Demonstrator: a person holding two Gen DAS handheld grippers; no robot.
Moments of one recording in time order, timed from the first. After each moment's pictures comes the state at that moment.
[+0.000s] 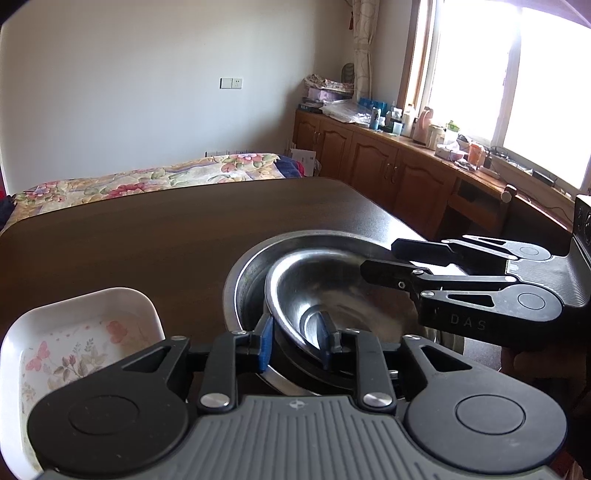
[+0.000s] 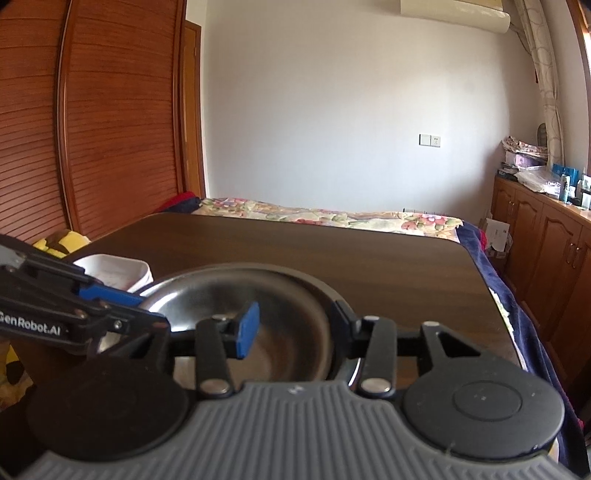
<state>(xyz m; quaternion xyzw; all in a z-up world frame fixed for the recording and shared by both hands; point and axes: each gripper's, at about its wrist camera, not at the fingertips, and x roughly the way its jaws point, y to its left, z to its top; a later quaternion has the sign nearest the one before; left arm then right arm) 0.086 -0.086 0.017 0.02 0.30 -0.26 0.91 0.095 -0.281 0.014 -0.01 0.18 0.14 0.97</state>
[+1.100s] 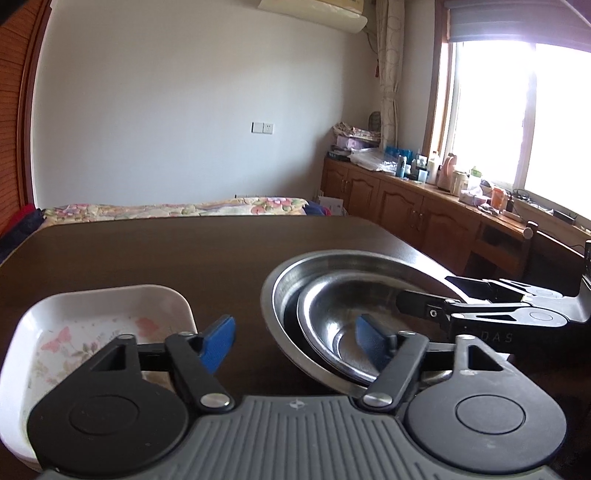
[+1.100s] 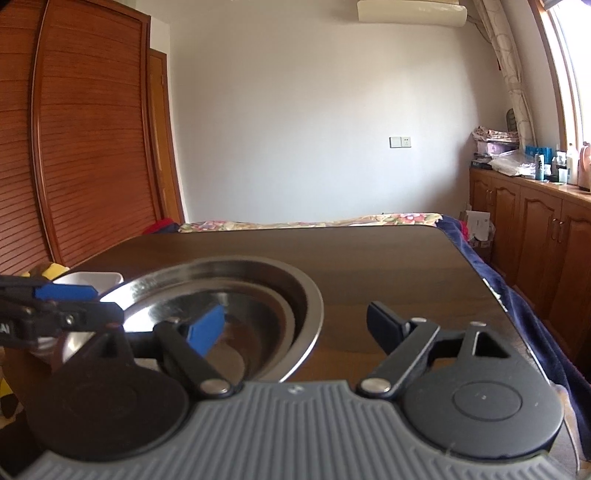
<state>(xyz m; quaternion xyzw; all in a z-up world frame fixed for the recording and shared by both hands) 0.067 -0.073 -0.002 -0.01 0.23 -0.22 0.95 0.097 -0.303 -0.013 0.04 0.16 0.11 0.98</state>
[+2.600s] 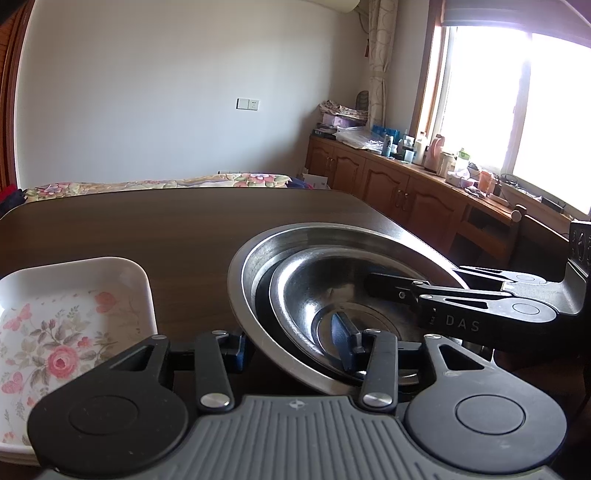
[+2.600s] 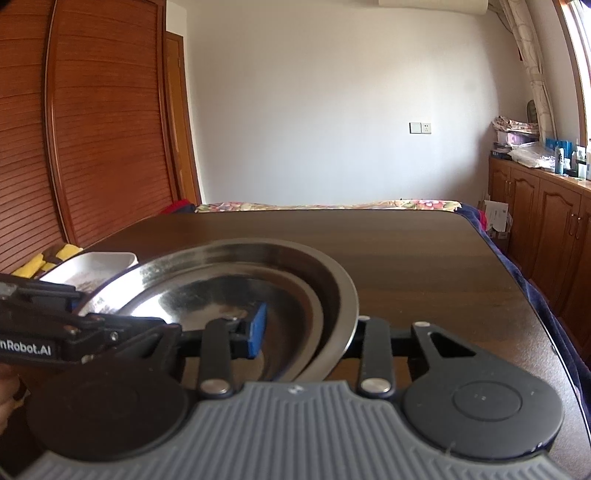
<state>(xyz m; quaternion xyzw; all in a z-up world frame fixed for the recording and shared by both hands) 0.078 -0.090 -0.017 -0.01 0.26 -0.24 0.93 0.100 -0.294 -0.017 0.03 0.18 0.14 0.97</state>
